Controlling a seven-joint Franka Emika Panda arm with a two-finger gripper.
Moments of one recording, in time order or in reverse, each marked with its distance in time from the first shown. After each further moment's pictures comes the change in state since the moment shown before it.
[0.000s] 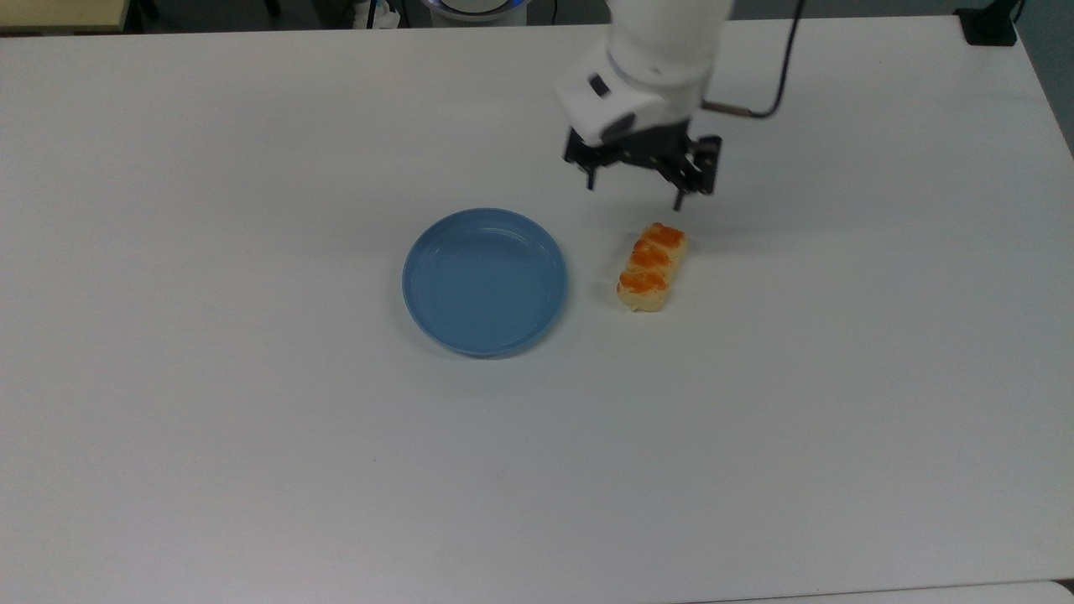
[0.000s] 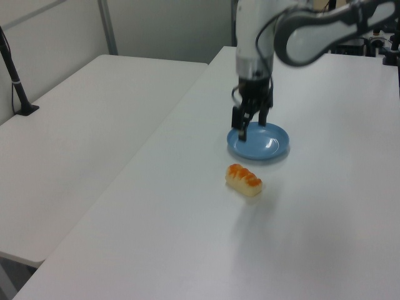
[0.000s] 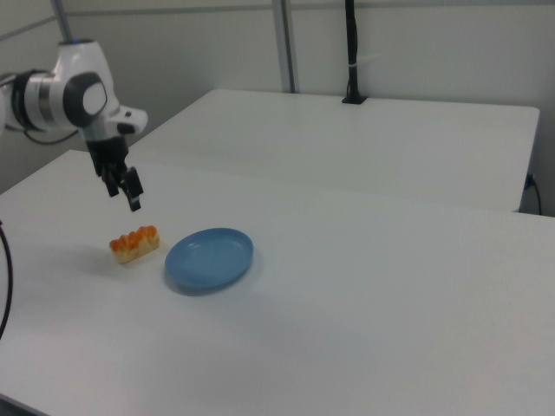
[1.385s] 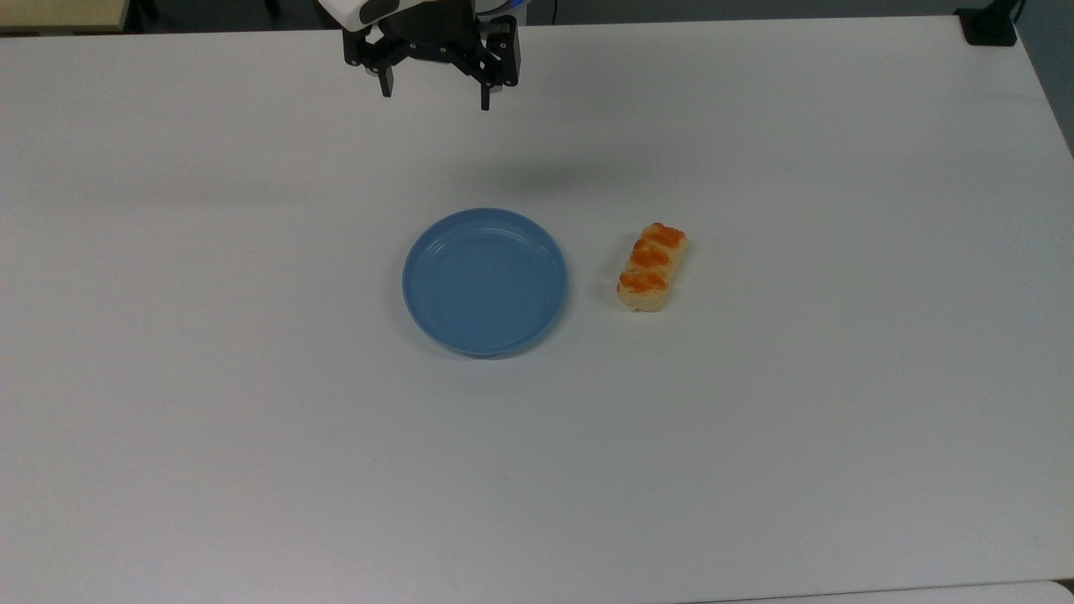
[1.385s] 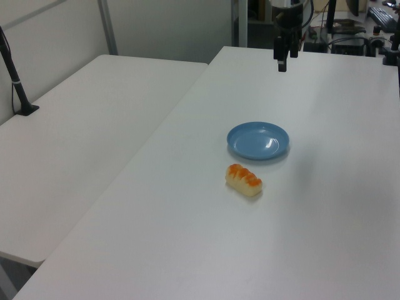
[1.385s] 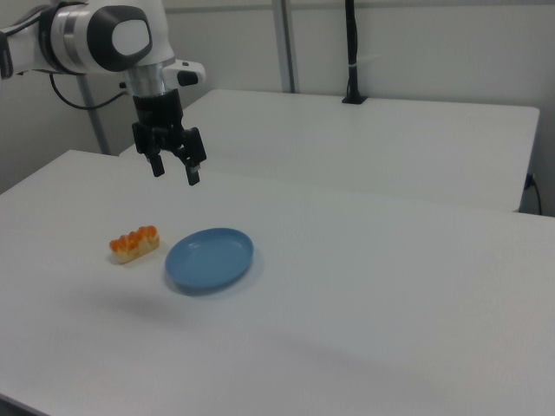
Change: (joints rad) arm -0.299 -0.201 -0.005 0.043 -0.052 -0.314 -0.480
